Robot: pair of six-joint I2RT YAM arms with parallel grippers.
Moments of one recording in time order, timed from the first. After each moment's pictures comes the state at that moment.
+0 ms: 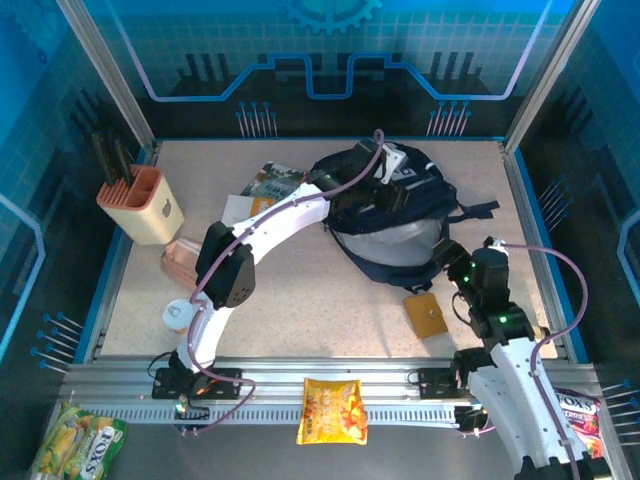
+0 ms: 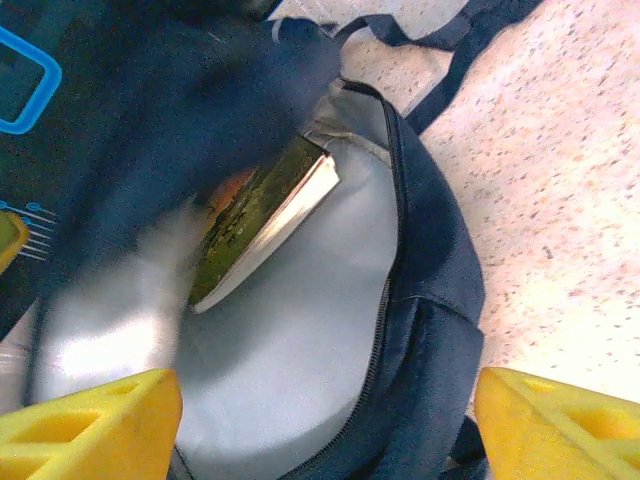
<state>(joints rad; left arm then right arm) -0.73 2.16 2.00 -0.48 0.20 -0.27 0.11 0.56 0.49 -0.48 0.10 0.84</state>
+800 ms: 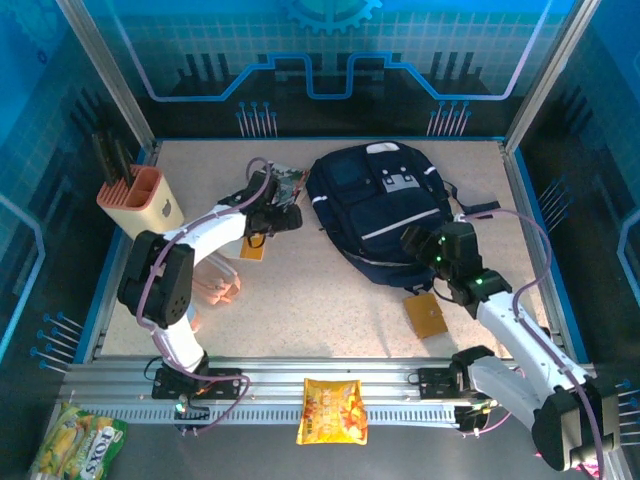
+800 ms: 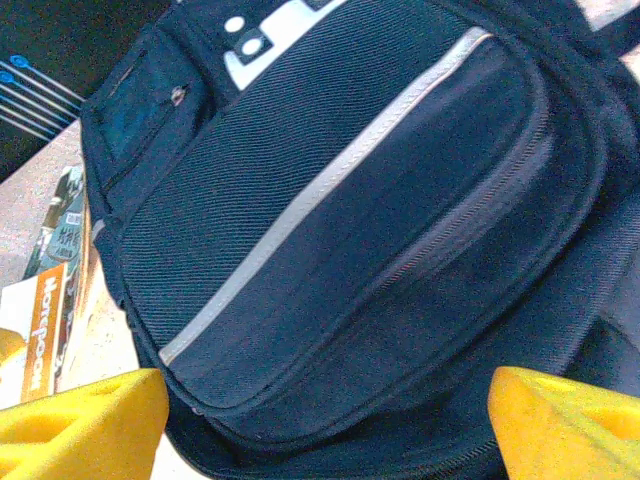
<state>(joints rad) -0.31 1.75 1.15 -0.42 -0.02 -0.54 0.29 0.93 0.59 -0.29 0.07 0.74</state>
